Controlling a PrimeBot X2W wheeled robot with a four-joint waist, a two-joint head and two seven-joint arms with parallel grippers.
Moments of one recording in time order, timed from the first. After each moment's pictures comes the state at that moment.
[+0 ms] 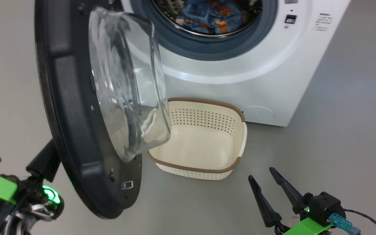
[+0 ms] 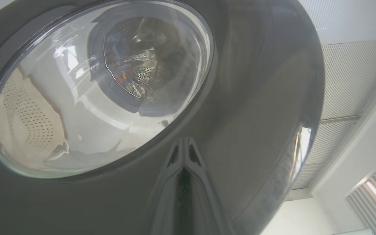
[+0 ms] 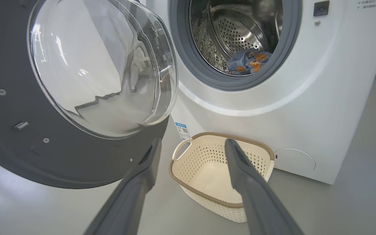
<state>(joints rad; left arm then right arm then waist) -0.18 0.09 0.20 -0.17 -1.66 0.08 0.61 -0.04 -0.15 0.29 0.14 0.34 0.12 -0.26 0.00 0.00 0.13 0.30</state>
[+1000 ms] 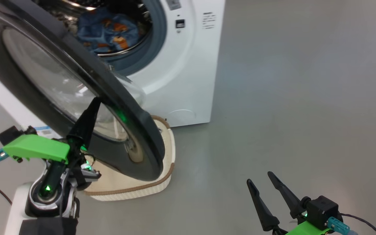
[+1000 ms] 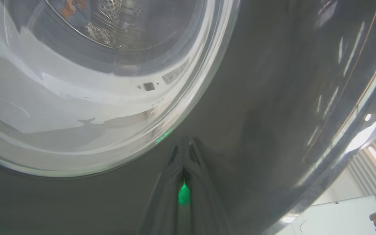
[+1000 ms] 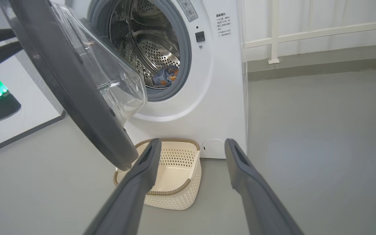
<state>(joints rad) -0.40 0.04 -0.03 0.11 -1.55 0.01 0.28 -0.02 -0.13 0.28 0.14 0.34 0.12 -0.26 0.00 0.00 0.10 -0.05</state>
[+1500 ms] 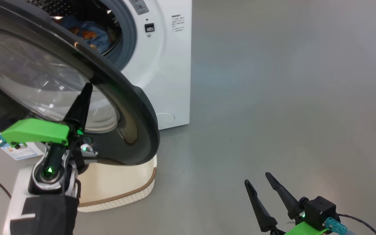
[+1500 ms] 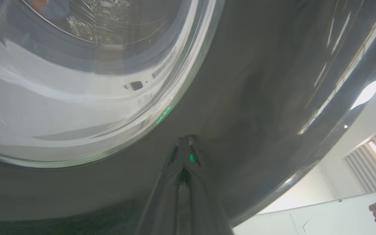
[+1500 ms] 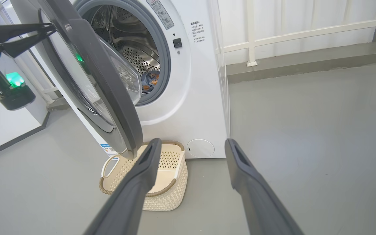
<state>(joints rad) -0.52 0.04 -0.03 0.29 -1.52 -0.04 0.20 -0.02 -0.12 0.28 0.15 0.35 0.12 -0.26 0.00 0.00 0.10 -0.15</state>
